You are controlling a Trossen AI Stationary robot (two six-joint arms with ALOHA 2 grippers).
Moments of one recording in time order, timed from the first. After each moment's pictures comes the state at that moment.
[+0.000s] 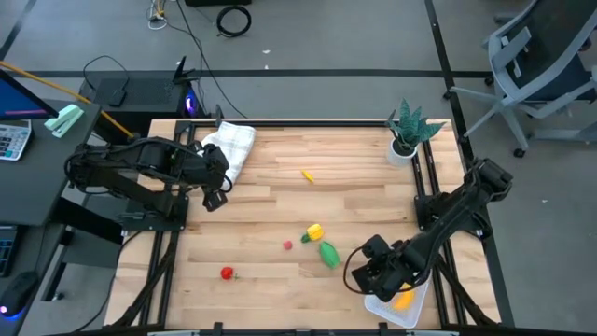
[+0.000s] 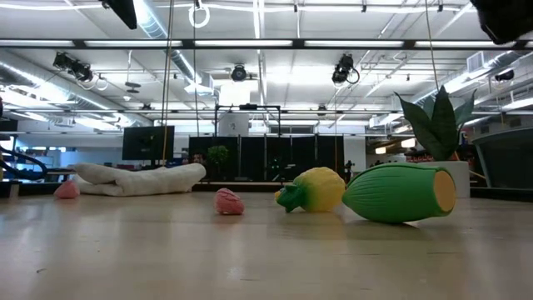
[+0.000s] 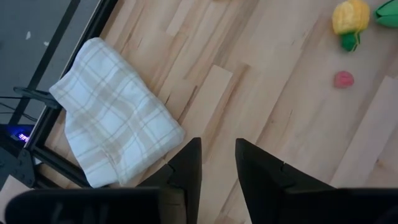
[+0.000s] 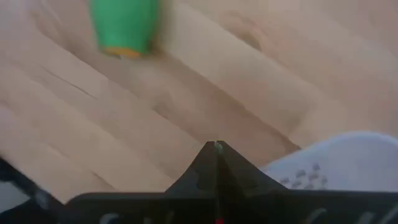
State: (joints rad) left arm -0.13 1.23 1.50 -1.48 -0.38 -0.53; right arm 0.76 1.62 1.09 -0.87 0.21 1.78
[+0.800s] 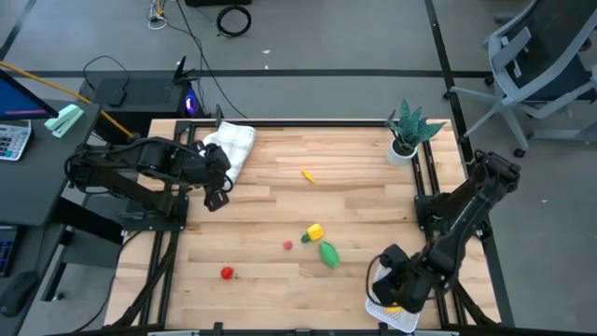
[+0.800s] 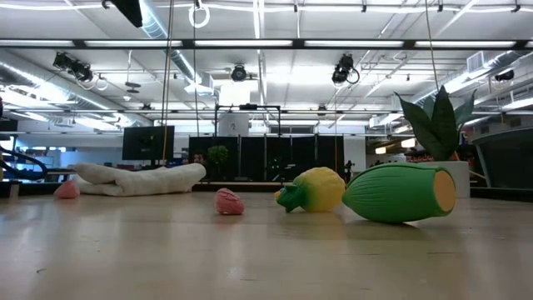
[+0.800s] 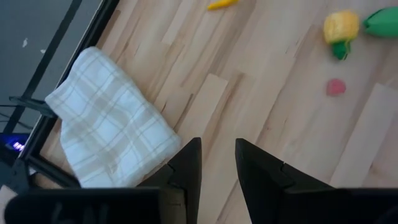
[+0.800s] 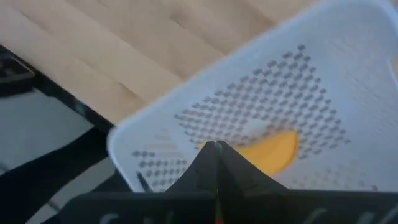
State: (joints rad) left arm -0.13 1.23 1.50 -1.43 -0.38 -0.51; right arm 0.91 1.52 1.14 -0.92 0.10 1.93
